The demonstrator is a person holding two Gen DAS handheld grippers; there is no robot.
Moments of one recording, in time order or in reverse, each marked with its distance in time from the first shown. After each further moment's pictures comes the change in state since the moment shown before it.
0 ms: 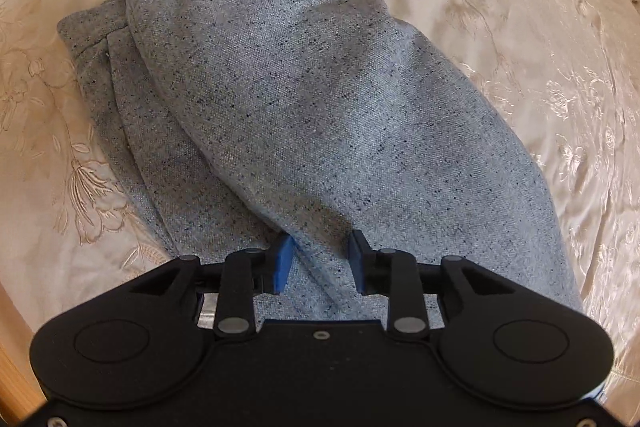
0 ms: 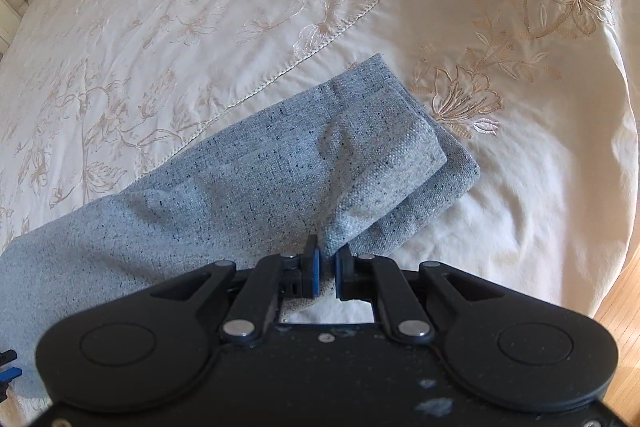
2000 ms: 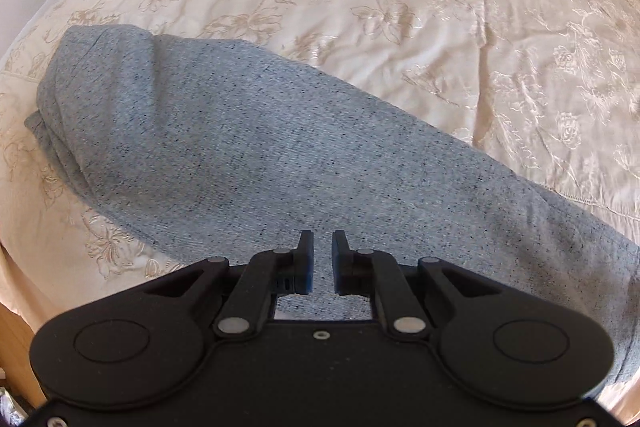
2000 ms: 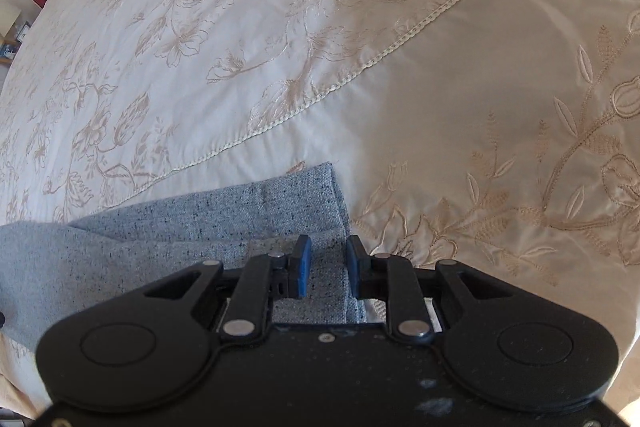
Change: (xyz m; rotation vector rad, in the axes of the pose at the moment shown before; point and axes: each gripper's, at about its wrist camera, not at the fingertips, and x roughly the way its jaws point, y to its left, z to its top) left arm -0.040 -0.204 -0.149 0.426 -0.091 0.145; right arm 0.051 -0.068 0.109 -0.230 0.112 0.159
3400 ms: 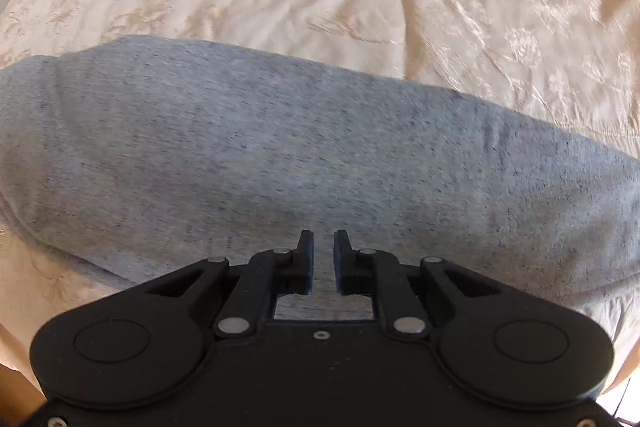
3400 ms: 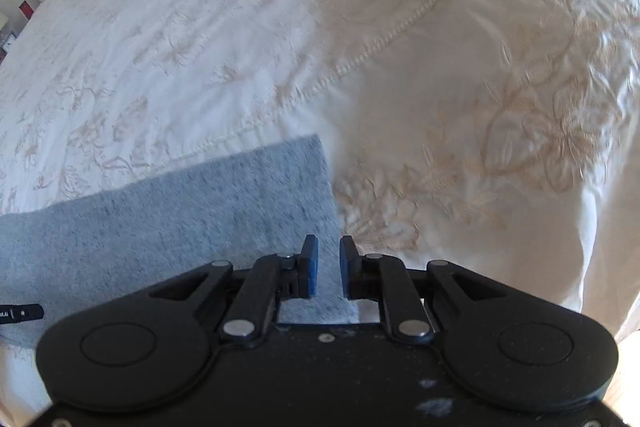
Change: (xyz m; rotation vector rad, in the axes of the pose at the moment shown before) left arm 0.025 -0.036 0.008 0.204 0.087 -0.061; right arm -0.048 0.033 -0.043 -0.047 -0.165 -0.101
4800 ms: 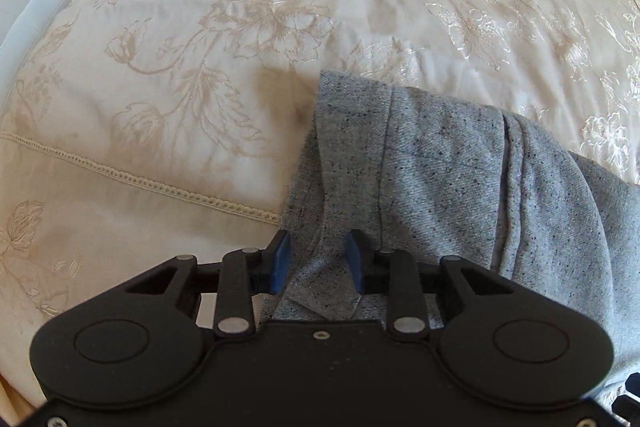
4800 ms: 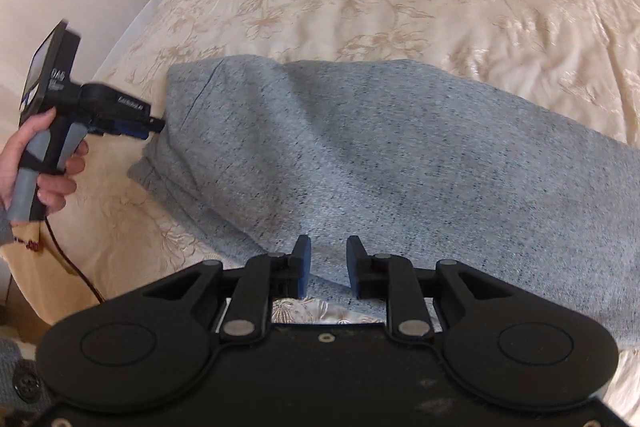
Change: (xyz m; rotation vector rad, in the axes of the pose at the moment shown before) left arm 0.065 0.443 0.079 -0.149 0.031 0.006; right arm -0.003 0.542 -0.144 -0.525 0.192 0.388
